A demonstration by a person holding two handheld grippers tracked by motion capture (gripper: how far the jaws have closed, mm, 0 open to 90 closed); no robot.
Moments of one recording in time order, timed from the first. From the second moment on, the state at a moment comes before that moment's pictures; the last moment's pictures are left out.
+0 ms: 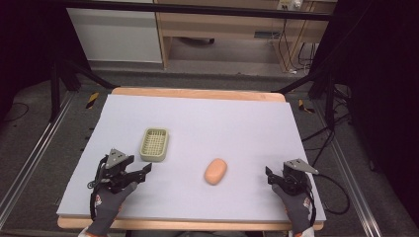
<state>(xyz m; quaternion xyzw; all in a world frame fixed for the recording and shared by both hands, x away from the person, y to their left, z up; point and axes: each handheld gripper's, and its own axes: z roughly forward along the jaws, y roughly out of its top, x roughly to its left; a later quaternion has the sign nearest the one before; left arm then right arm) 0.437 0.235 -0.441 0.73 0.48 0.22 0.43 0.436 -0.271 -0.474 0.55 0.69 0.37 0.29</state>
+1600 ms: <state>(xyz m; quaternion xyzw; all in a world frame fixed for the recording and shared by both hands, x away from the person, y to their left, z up) 0.455 0.138 -0.411 0.78 0.39 0.20 0.45 0.435 -0.268 -0.474 0.54 0.70 0.37 0.28</state>
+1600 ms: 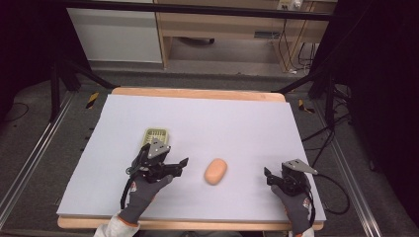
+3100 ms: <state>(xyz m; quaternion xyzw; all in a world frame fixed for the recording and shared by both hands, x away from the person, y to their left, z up) 0.467 0.067 -0.426 0.82 0.36 0.17 0.42 0.436 -0.268 -0.473 0.55 0.70 0.37 0.27</state>
